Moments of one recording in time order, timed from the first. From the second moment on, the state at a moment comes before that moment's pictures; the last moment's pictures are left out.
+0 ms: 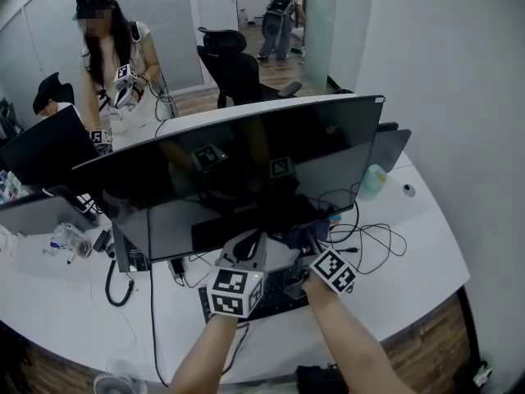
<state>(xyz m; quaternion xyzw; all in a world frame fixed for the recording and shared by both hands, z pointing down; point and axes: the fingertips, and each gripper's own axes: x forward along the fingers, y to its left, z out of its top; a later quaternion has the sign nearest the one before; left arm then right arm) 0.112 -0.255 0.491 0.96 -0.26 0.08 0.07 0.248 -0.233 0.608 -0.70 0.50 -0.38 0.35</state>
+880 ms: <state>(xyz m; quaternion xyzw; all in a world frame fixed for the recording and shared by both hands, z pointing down) 0.054 -0.268 0.502 0.95 -0.29 0.08 0.08 0.188 -0.248 0.607 -0.69 0.53 -0.38 0.32</state>
